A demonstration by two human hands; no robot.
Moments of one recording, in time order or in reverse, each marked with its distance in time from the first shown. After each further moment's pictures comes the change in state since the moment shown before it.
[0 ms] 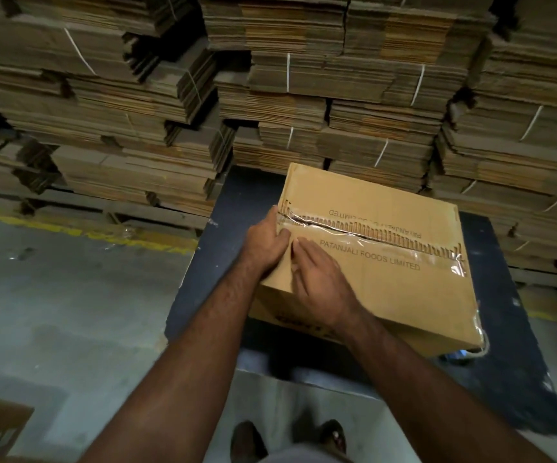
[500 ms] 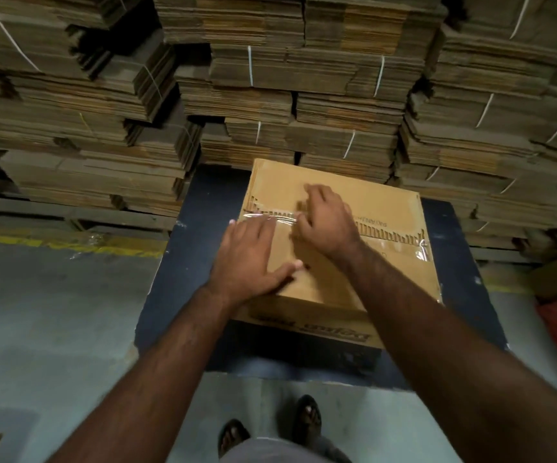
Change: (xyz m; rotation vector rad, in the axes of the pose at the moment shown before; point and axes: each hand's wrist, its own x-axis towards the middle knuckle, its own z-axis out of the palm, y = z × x) left_hand -0.042 0.008 0.011 0.492 0.073 0.523; right_hand 0.060 0.063 -0.062 -0.034 0.169 0.161
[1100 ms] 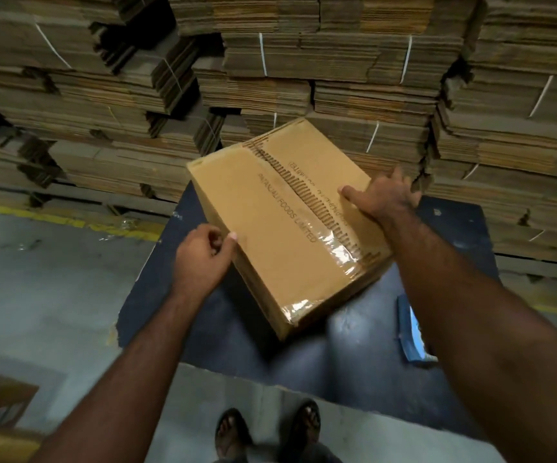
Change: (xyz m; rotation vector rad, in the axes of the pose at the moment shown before) left_hand 0.007 0.026 0.027 -0.267 0.311 -0.640; right_hand 0.064 0.151 -0.047 -0.132 -0.213 0.396
